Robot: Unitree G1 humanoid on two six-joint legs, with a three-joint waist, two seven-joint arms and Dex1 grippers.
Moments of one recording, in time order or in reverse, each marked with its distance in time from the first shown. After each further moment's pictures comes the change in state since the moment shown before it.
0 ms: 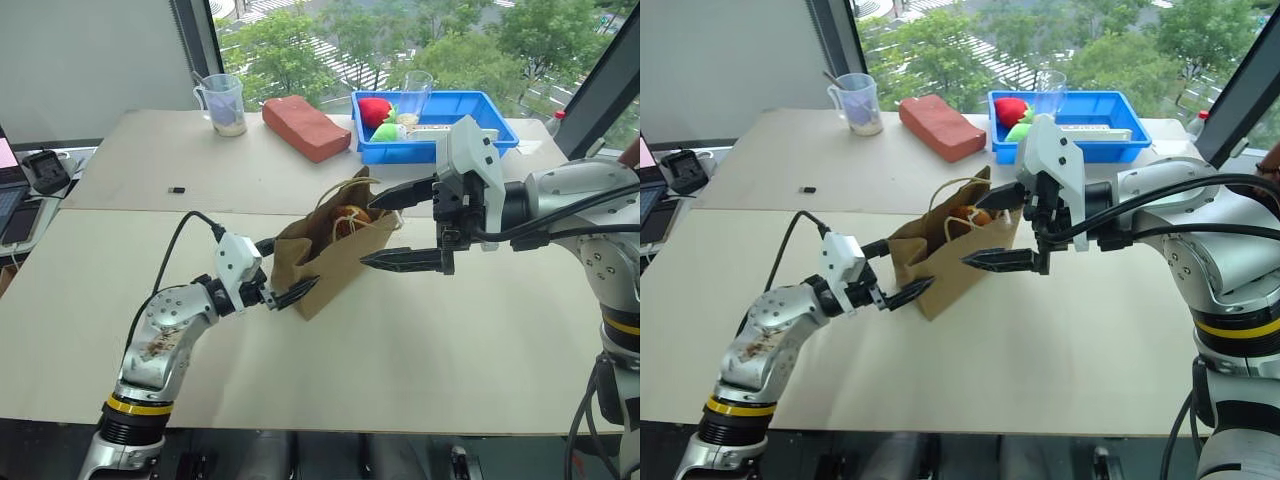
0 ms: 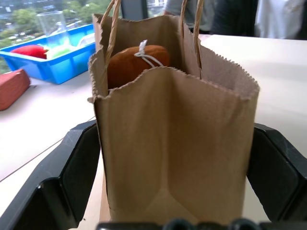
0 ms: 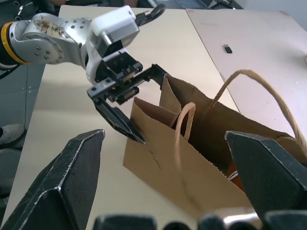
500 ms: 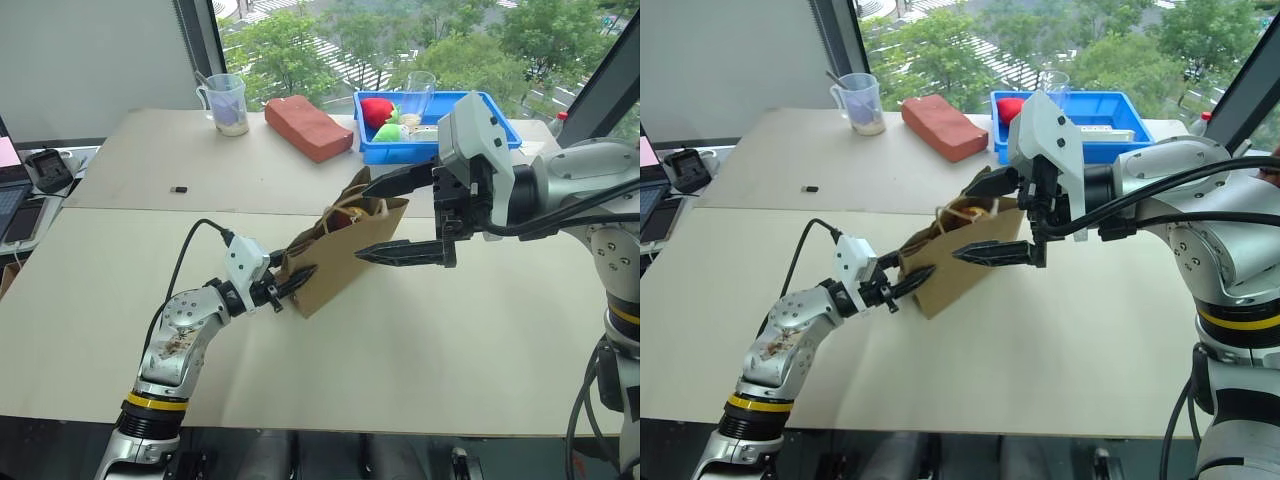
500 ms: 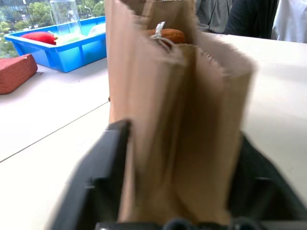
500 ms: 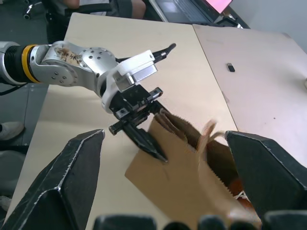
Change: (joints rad) left arm -0.026 -0.048 -0.025 0.096 0.015 -0.034 0.006; right arm -0.072 0.000 -0.001 -0.018 0.038 0.027 -0.005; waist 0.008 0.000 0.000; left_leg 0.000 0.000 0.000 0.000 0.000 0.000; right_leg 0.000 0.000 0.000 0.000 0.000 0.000
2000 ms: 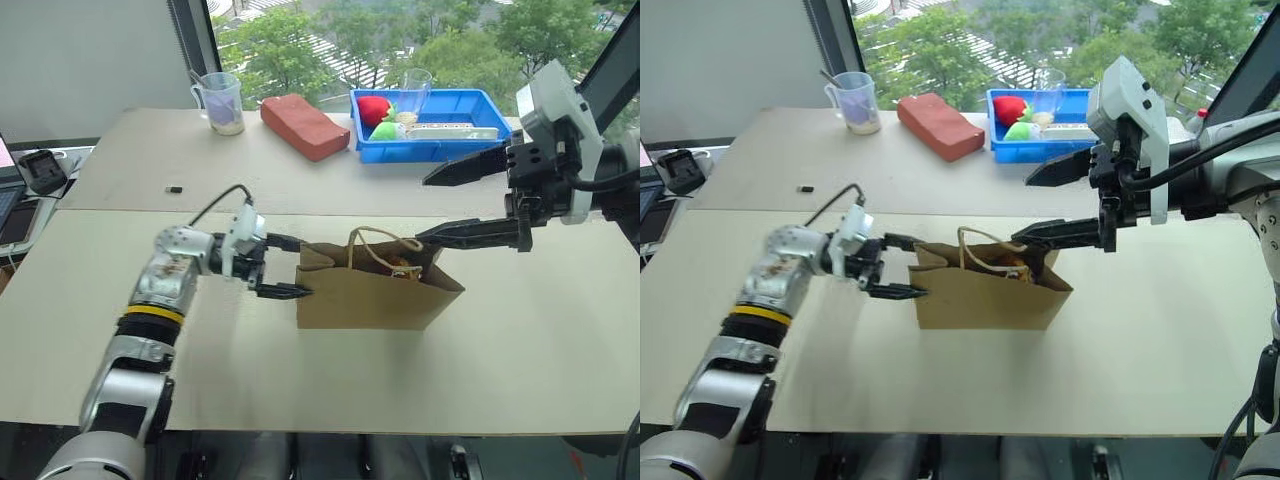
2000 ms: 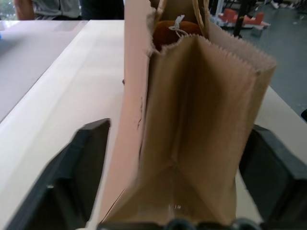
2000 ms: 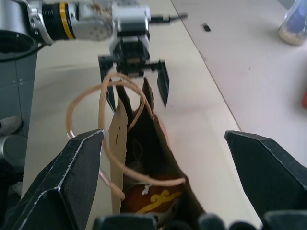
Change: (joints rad) left arm -0.391 0.226 -0.034 0.421 -0.097 -0.050 -0.783; right arm 0.038 -0.239 -0.076 0.119 0.018 0.038 0.136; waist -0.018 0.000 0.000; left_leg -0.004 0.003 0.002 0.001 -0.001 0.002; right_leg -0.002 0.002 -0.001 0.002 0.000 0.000
